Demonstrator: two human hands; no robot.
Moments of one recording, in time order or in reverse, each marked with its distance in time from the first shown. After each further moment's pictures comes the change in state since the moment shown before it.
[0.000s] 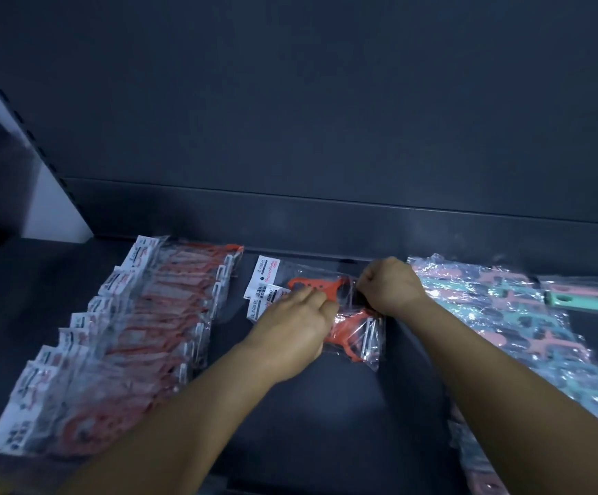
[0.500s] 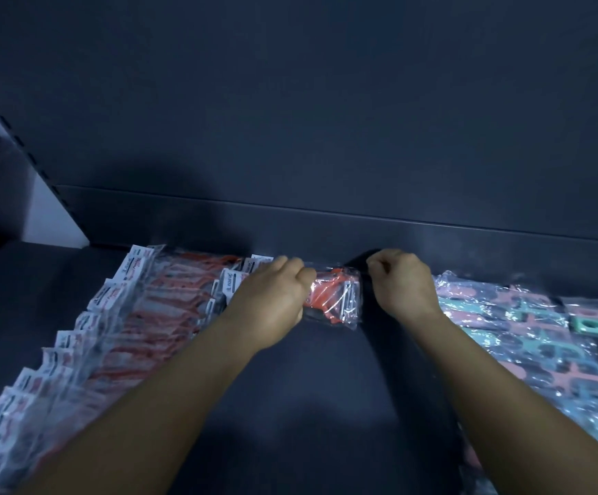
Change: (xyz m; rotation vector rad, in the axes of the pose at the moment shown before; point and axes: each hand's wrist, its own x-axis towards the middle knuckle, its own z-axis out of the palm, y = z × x) left_hand 0.034 -0.044 -0.017 0.032 0.074 -0.134; right_hand 0.015 0.001 -0.009 0.307 0.279 -0.087
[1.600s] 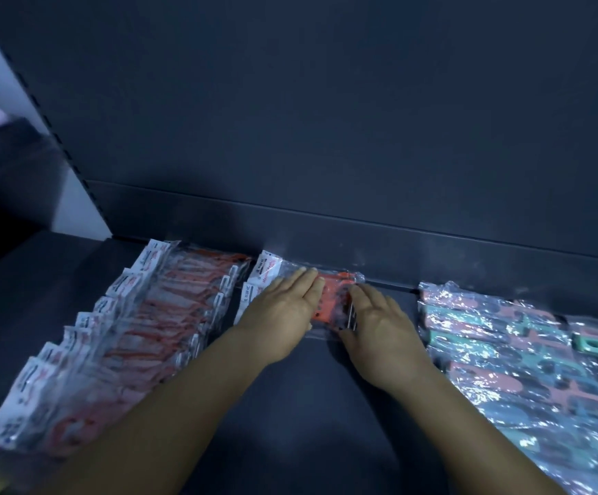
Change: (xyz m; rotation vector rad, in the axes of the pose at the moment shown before) left_hand -0.012 0.016 0.012 -0.057 -0.176 -0.090; right_hand -0.062 -0.003 0.005 -0.352 -0.323 -0.289
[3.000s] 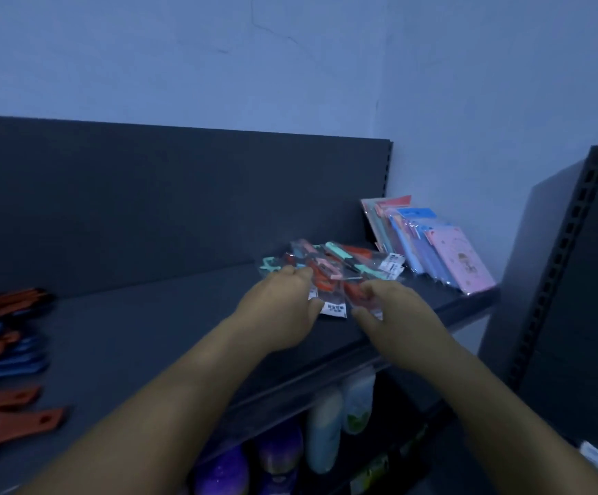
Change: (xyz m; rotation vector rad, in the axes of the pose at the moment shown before) left_hand -0.413 -0.333 -0.172 -0.040 0.463 -0.989; right_hand 0.014 -0.550 -0.017 0.250 0.092 -0.866
